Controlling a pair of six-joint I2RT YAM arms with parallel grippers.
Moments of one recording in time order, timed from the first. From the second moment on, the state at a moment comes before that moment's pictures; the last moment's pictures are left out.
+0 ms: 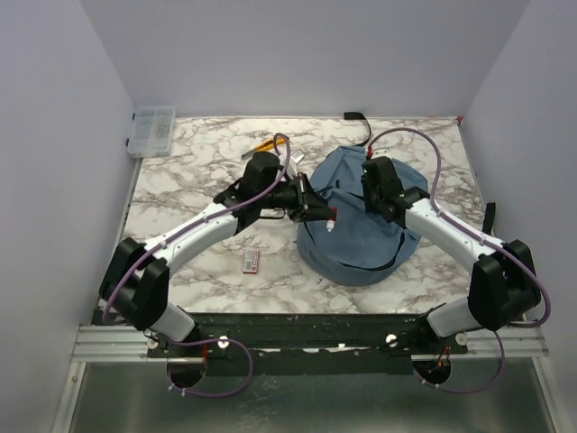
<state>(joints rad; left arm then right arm) -0.64 1.44 1.06 -0.03 0.69 -1.02 0.46 1.44 1.02 -0.40 0.41 0.14</state>
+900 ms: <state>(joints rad) -0.75 1.94 1.26 0.40 0.37 -1.53 0.45 1.37 1.05 -0.42 0.29 0.25</state>
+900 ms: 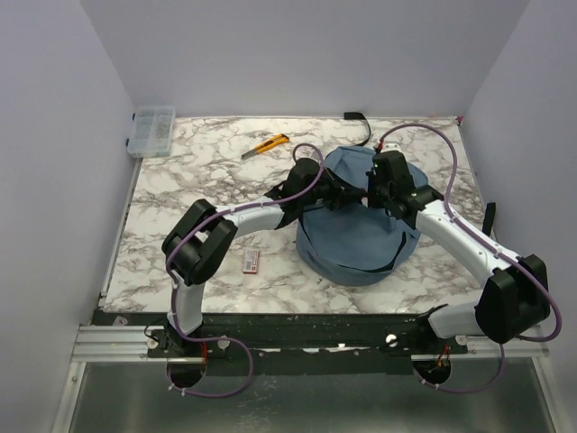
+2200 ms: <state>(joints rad) -0.80 1.97 1.22 0.36 0.06 -1.53 0.44 1.36 1.06 -0.47 0.27 0.32</state>
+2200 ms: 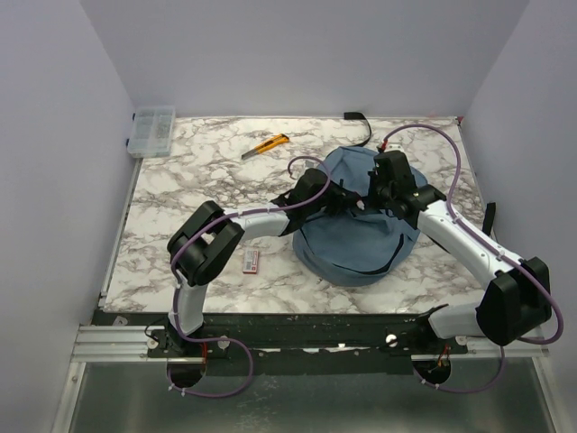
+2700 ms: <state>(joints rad) -0.81 1.98 1.25 0.35 0.10 -1.52 0.44 1.34 1.06 -0.46 0.27 0.32</state>
